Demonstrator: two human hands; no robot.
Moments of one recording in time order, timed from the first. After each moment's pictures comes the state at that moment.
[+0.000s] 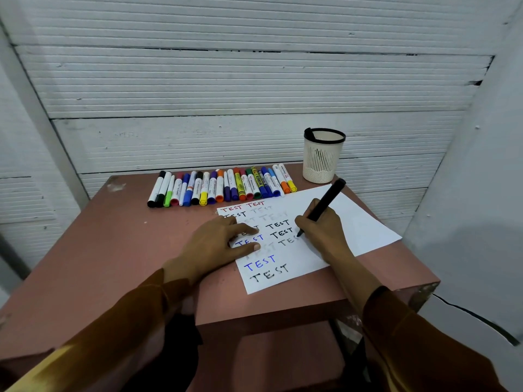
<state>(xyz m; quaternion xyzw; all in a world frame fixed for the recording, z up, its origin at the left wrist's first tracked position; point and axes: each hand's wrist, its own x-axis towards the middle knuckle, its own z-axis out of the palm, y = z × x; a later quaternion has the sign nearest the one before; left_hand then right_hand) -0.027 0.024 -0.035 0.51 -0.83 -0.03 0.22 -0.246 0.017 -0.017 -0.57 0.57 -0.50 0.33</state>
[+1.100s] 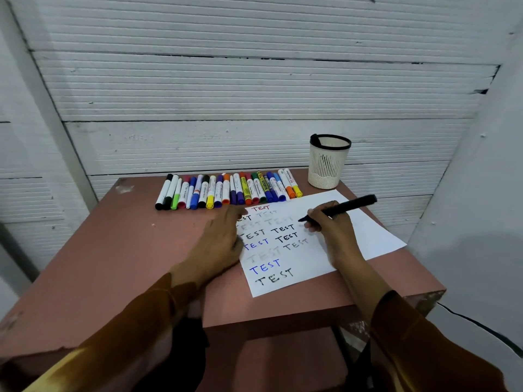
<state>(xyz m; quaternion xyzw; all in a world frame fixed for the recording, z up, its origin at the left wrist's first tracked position) -0.030 0.029 -0.035 0.51 -0.80 -0.04 0.32 -0.251 0.011 -0.016 -0.46 0.49 -0.59 0.44</state>
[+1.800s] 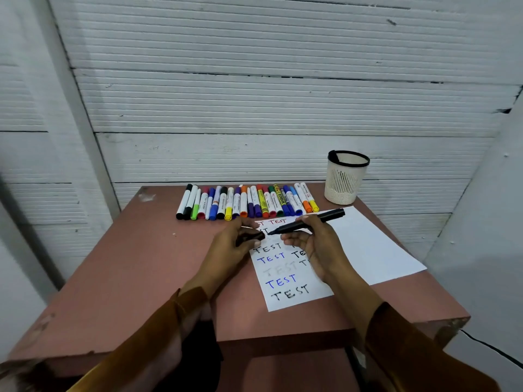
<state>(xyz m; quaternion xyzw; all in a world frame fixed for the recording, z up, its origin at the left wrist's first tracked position) -0.017 0.026 -0.031 0.49 -0.66 -0.30 0.49 -0.198 0.017 0.003 -0.41 0.38 -0.56 0.61</state>
